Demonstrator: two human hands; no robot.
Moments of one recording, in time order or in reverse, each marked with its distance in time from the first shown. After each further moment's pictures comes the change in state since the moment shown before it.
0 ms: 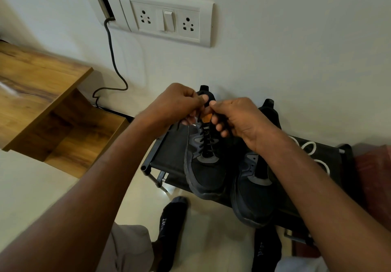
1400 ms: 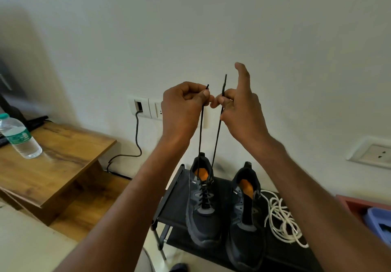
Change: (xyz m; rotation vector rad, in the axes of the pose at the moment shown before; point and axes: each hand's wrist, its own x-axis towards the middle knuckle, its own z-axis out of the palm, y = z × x) left_hand -0.096 0.160 -0.031 -0.375 0.524 0.598; right_hand -0.103 -0.161 -0.002 -0.567 0.523 -0.889
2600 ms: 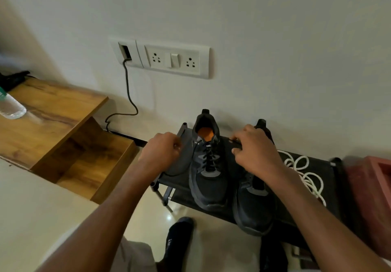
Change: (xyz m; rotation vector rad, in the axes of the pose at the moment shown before) left_hand -0.063 -0.197 -0.062 1.100 -0.600 -0.334; right_hand -0.113 0.149 0.071 -0.492 -0.528 0.237
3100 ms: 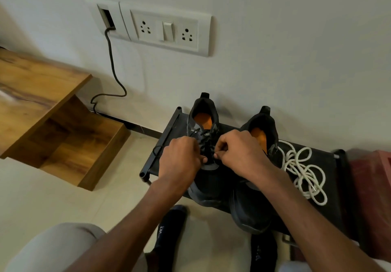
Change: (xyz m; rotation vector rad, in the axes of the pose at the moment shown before) left_hand -0.009 0.033 0.077 -0.220 0.054 -0.042; right_hand 0.003 -0.012 0.033 0.119 -0.222 0.051
